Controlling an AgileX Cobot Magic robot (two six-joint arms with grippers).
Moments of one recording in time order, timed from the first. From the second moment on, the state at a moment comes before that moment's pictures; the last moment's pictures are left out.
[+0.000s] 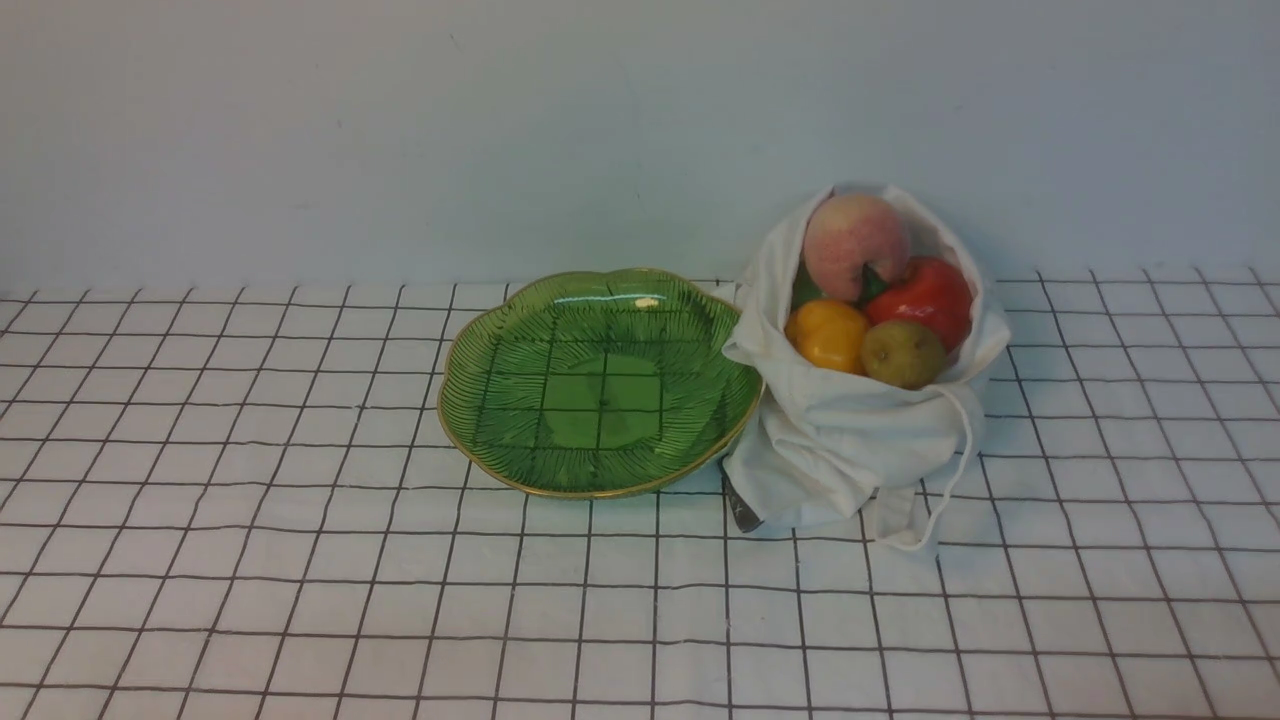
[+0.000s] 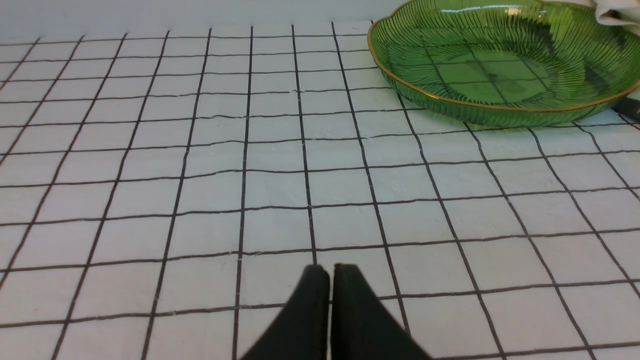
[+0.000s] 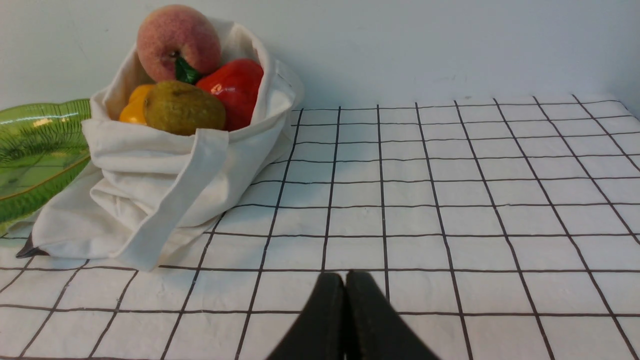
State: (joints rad) right arm 0.01 -0.01 0.03 -0.02 0.36 0.07; left arm -0.11 -0.01 0.02 -0.06 0.40 0.04
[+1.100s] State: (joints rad) right arm 0.01 0.25 -0.49 0.57 0.41 -0.24; left arm -0.11 -0.01 0.02 -0.06 0.40 0.04
